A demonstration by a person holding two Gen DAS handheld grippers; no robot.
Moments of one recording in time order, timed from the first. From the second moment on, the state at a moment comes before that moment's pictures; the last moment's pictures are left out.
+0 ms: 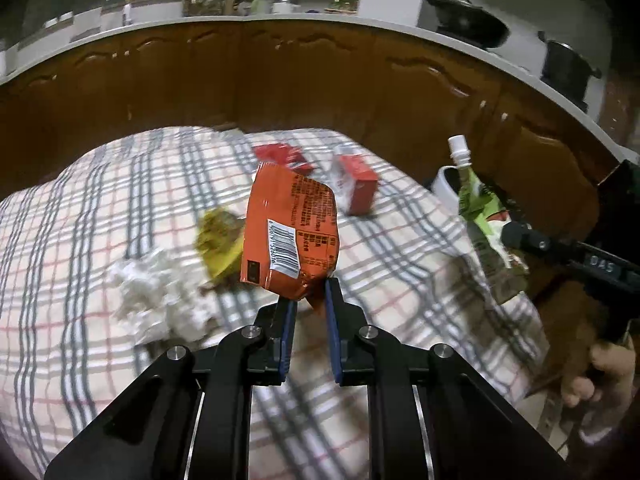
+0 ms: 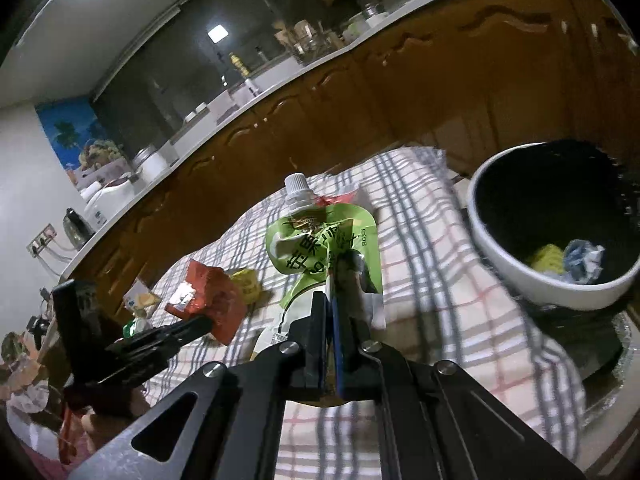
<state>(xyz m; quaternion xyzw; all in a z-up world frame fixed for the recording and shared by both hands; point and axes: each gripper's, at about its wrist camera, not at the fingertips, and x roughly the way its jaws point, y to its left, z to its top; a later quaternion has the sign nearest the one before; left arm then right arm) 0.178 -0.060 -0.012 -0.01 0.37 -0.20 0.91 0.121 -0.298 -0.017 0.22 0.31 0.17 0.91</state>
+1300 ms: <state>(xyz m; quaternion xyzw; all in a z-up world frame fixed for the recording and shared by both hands) 0.266 -0.310 0.019 0.06 0.40 -0.37 0.84 0.155 -0.450 -0.024 0.23 0.32 0.01 0.92</state>
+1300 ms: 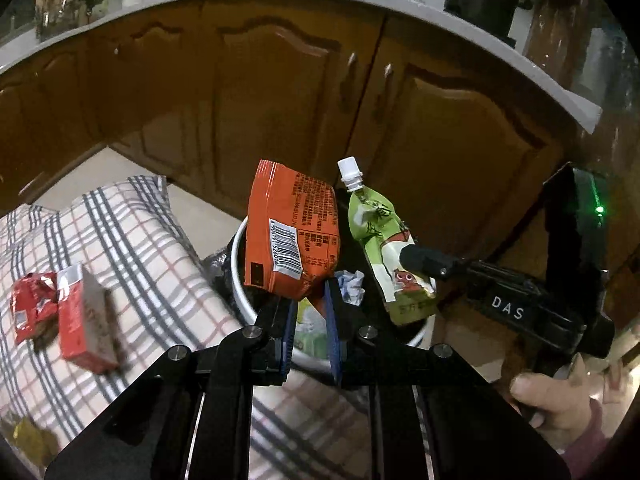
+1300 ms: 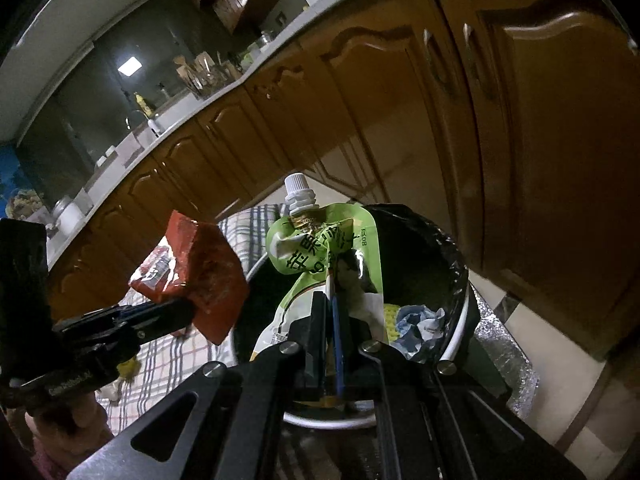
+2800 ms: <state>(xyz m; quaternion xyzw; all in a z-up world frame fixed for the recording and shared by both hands) 0.234 -0.196 -0.002 -0.02 0.40 -0.28 0.87 0.147 -0.415 -0.017 0.27 0.27 0.04 0.92</state>
